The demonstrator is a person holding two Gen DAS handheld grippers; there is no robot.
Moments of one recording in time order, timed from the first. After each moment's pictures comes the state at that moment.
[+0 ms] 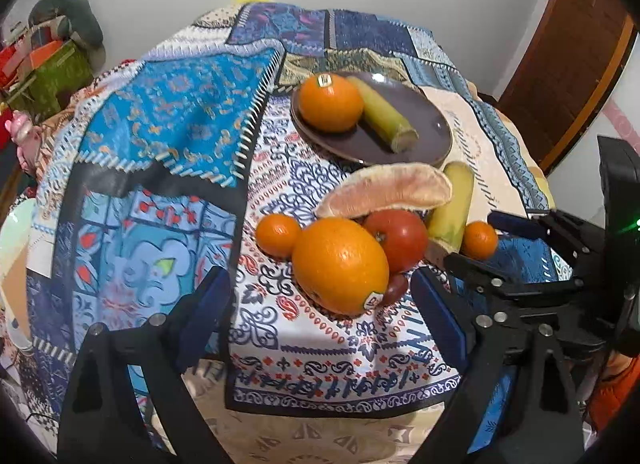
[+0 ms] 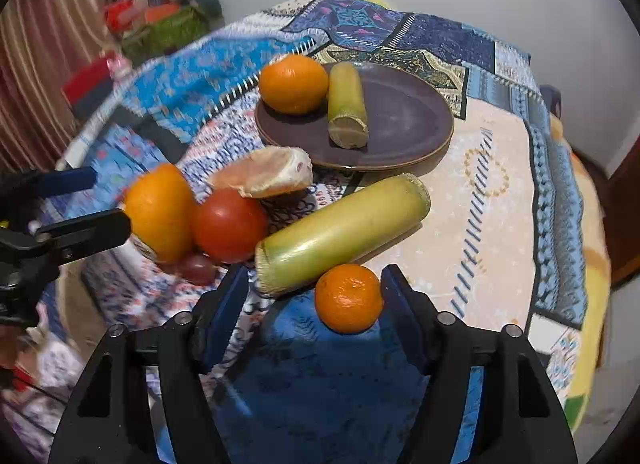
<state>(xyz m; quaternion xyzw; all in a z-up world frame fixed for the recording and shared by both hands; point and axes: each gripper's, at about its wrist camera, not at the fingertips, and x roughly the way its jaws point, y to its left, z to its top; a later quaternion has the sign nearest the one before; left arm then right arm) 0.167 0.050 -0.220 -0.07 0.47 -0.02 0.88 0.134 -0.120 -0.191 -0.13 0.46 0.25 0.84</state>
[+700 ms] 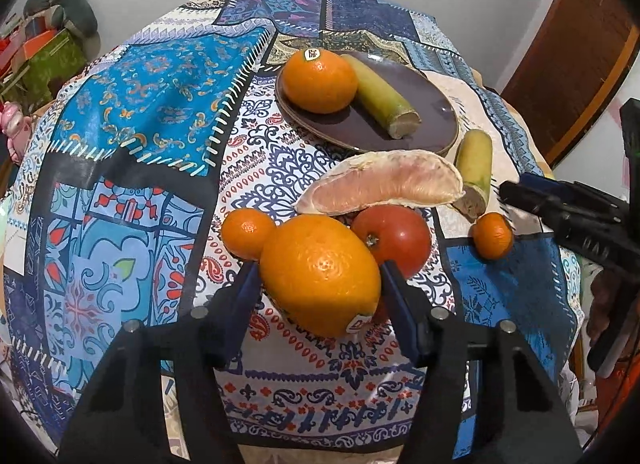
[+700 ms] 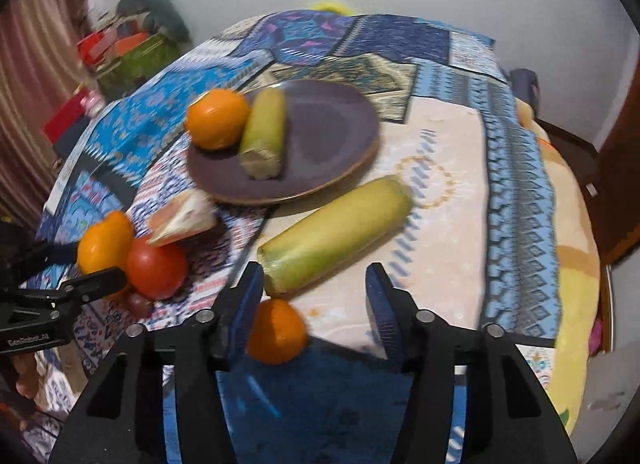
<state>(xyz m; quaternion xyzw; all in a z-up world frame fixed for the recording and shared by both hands) 0.188 0.037 -0.242 -0.08 0.49 -0.02 0.87 0.173 -0.176 -0.178 -0.06 0.46 0.21 0.86</state>
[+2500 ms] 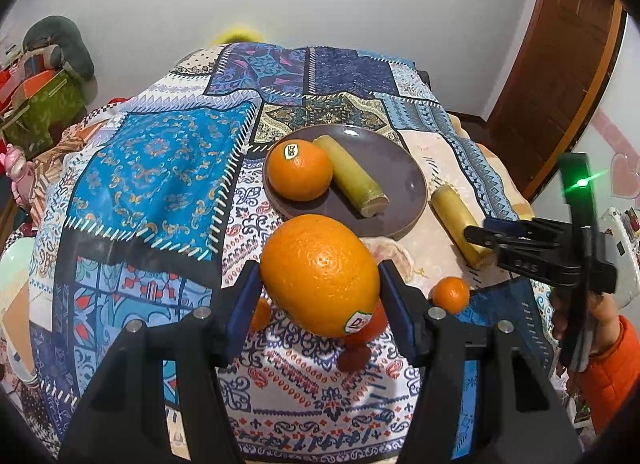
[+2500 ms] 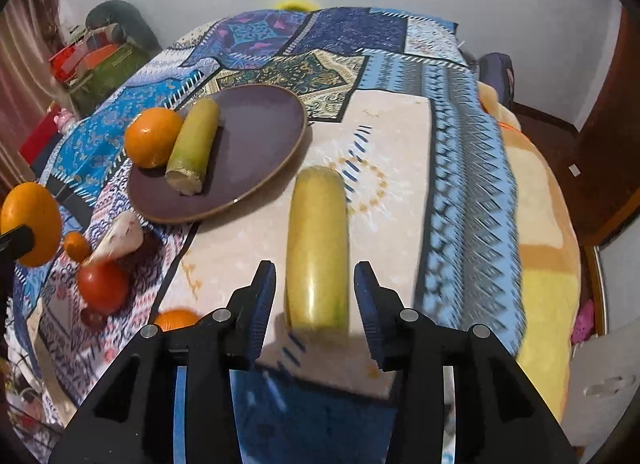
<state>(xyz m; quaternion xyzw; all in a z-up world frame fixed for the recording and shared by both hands) 0.199 0.033 -0.183 -0.06 0.42 -0.04 0.90 0.214 -0.204 -0.186 -0.05 0.48 0.18 0.86</state>
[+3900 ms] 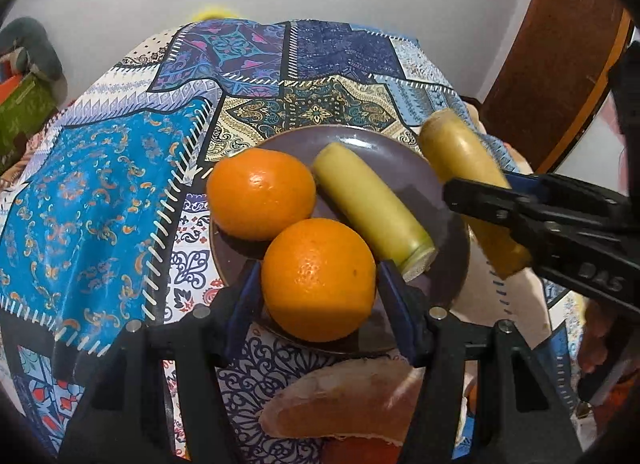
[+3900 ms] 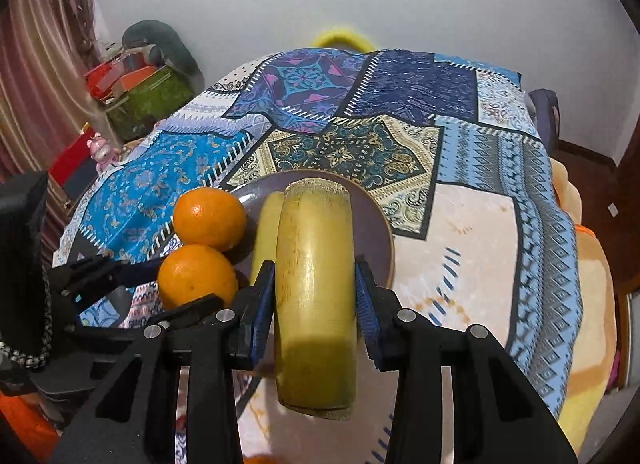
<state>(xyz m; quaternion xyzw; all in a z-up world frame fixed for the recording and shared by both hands) 0.318 0.023 -0.232 -0.05 0.45 -0.06 0.89 0.271 -0.143 -0.155 -0.03 0.43 0.26 0.86</state>
